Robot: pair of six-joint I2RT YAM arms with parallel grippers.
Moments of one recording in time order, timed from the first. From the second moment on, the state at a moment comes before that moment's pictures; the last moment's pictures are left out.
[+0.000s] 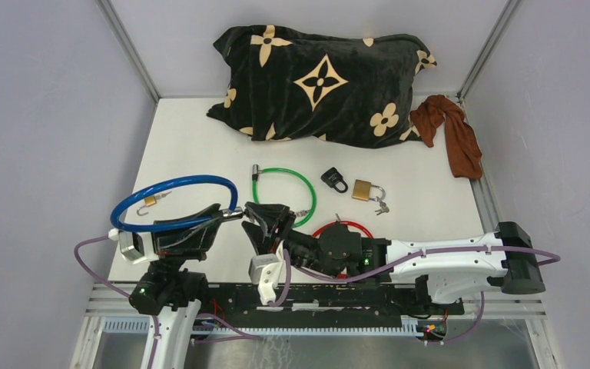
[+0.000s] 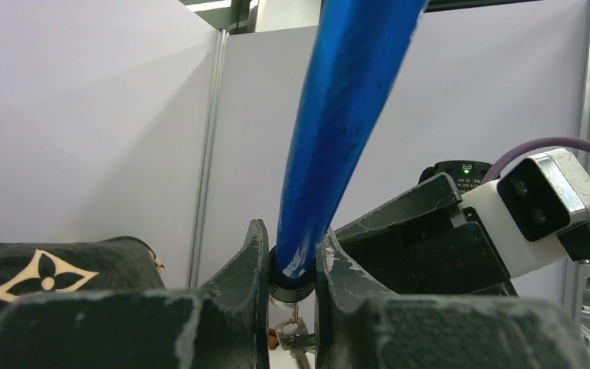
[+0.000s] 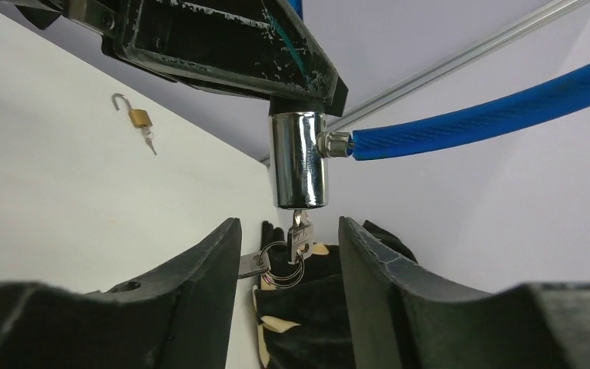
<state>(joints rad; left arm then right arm) -0.09 0.02 0.18 0.96 0.53 -0.98 1.52 1.31 1.01 0.43 0.29 -1.05</state>
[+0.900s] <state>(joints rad) -0.09 0.02 0.18 0.94 0.53 -0.97 1.31 1.41 1.38 0.35 -0.17 -0.29</state>
